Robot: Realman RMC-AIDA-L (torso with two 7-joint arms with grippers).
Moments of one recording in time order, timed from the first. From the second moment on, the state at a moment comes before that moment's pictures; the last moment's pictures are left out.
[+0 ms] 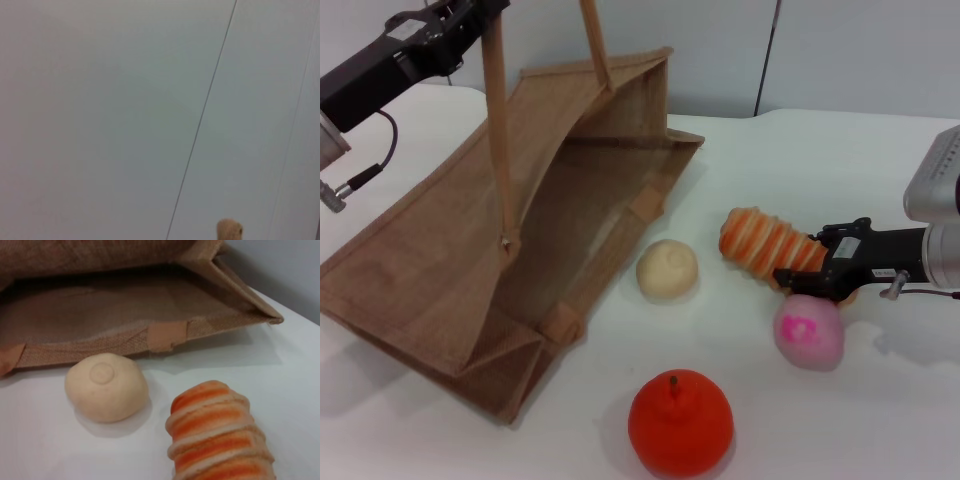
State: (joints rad) left arm -0.56 -2.03 0.50 0.54 -1.65 -1.55 1.75; right arm 0.80 2.02 -0.72 -0.33 -2.28 -1.02 1.32
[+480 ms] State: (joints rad) left arm -0.56 -2.03 0.50 0.54 -1.66 -1.55 1.75; right arm 0.80 2.02 -0.73 -0.33 -2.27 -1.03 1.28
